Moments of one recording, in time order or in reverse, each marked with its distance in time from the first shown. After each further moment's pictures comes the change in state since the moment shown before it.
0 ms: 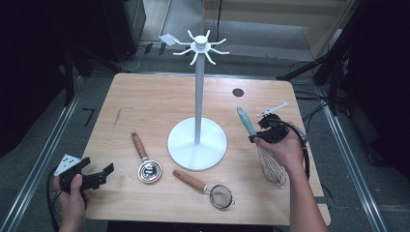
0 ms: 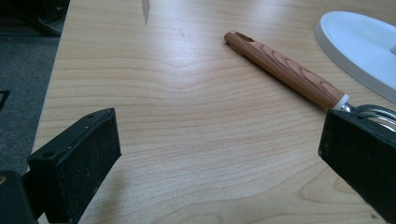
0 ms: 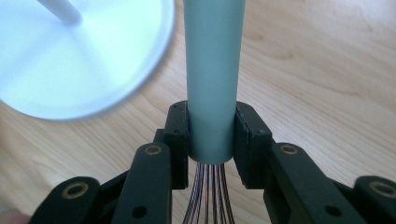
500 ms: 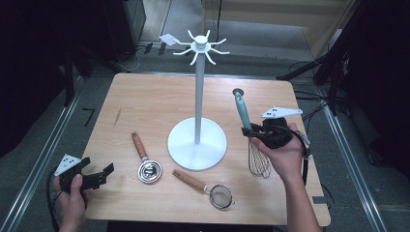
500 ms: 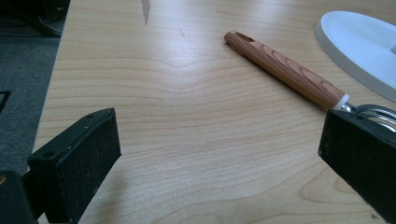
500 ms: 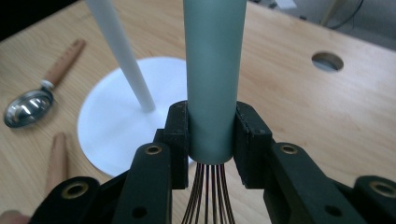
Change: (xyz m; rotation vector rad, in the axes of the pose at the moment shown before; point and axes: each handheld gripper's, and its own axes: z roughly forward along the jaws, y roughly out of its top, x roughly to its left) left arm 0.000 0.000 0.000 -0.001 0.002 0.000; right arm 0.047 -0.003 -0.053 -0.373 0.040 -0.057
